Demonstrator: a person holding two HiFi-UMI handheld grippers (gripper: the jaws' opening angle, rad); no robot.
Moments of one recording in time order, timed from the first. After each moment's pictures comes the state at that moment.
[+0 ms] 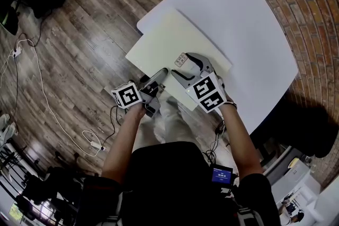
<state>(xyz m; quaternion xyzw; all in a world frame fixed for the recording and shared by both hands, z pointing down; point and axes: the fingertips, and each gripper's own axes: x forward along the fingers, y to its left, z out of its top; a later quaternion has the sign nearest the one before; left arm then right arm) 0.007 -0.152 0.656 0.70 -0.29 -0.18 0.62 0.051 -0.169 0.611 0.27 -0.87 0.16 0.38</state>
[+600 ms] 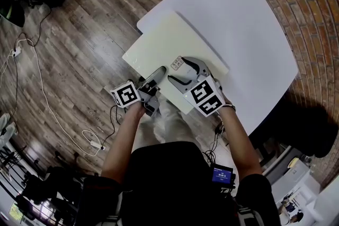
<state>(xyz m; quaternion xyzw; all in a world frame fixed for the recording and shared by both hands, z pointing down) 0.001 -0.155 0.658 0.69 -0.30 -0.19 0.63 0.036 -0.150 0.609 0.24 -0.88 0.17 0.37</state>
